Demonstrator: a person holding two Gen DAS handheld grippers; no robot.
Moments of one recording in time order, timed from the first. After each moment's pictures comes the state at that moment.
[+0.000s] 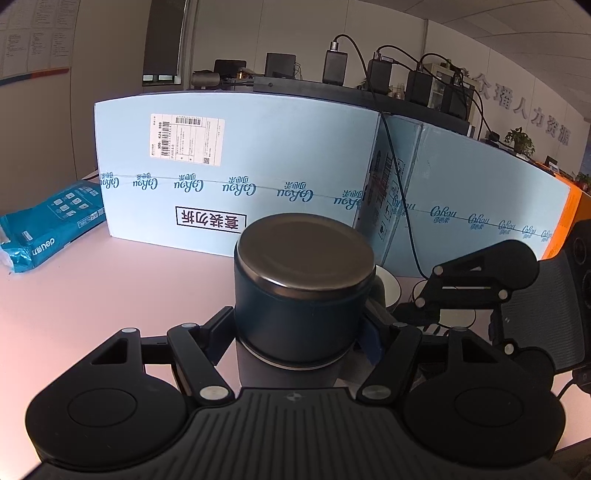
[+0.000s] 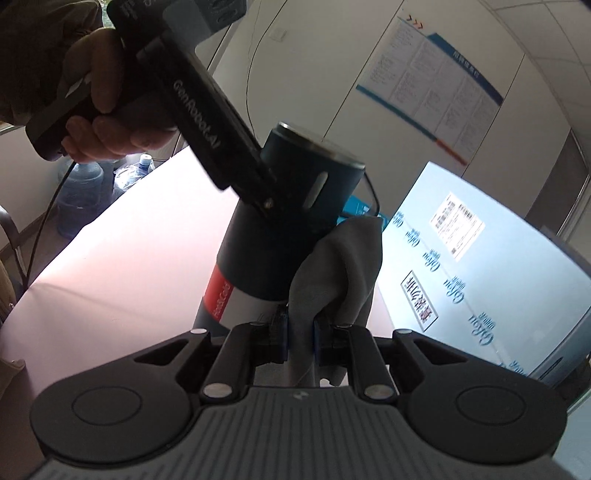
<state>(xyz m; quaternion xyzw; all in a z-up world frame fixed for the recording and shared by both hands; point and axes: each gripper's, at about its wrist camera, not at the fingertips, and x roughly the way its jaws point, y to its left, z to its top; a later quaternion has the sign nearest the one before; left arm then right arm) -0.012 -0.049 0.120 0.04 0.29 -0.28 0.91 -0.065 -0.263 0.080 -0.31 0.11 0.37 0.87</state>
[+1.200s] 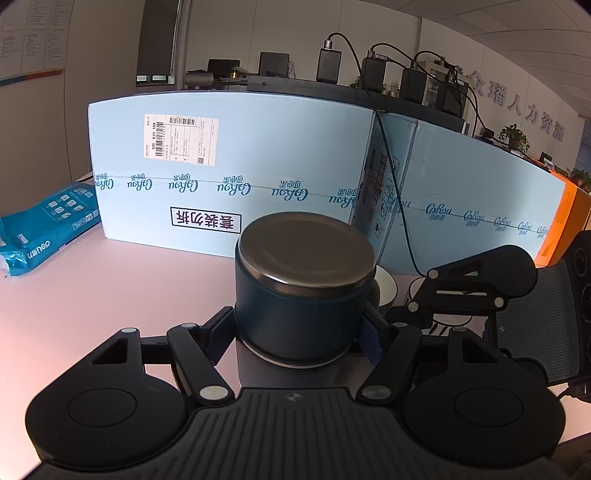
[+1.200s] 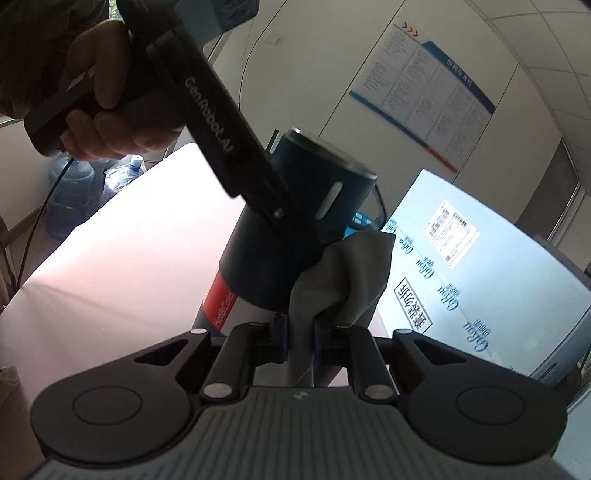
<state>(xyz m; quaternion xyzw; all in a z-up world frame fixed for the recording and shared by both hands) -0.011 -0.048 0.119 0.04 0.29 -0.29 0.91 -0.074 -0.256 0.079 -0.31 0.10 0.35 0.88</state>
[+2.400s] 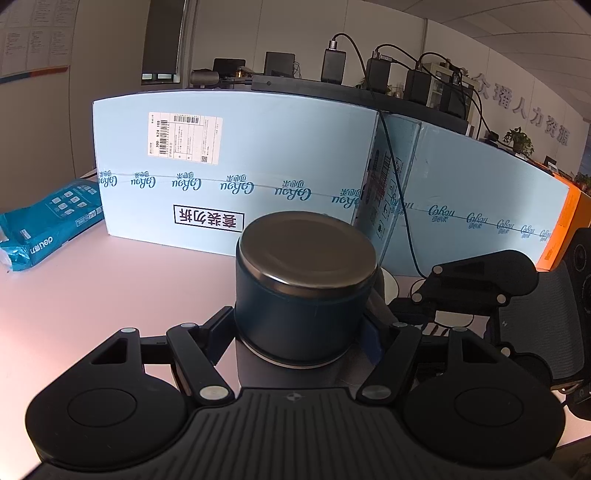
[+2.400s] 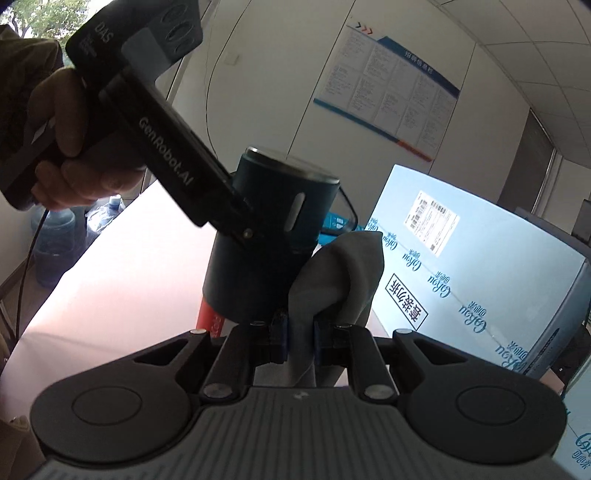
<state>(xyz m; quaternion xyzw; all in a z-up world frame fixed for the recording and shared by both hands) -0.013 -0.050 0.119 0.03 0.29 -0.29 0.91 -0.077 -0.263 0.078 -0.23 0.11 0.33 0.91</state>
